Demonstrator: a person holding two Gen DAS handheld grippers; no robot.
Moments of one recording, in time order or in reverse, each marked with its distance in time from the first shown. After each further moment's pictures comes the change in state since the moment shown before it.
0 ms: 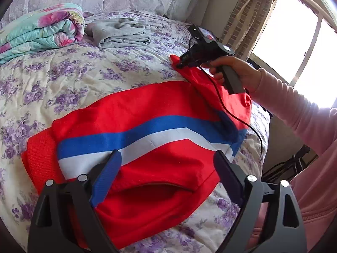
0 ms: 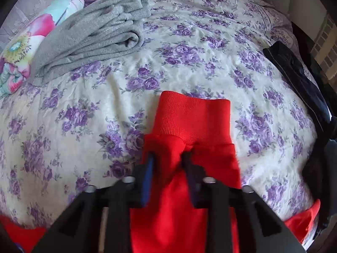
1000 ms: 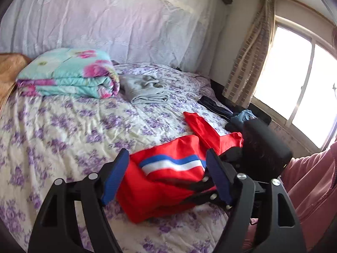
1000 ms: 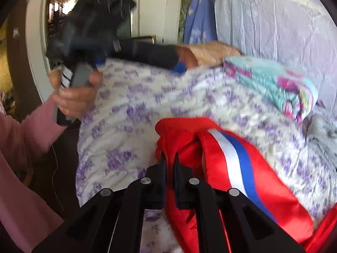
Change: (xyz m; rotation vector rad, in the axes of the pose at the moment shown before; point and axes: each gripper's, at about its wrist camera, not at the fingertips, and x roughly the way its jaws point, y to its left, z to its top) left arm -0.149 0.024 0.008 -0.025 -0.317 0.068; right arm -0.185 0.228 -0.239 -1.031 -0.357 0.806
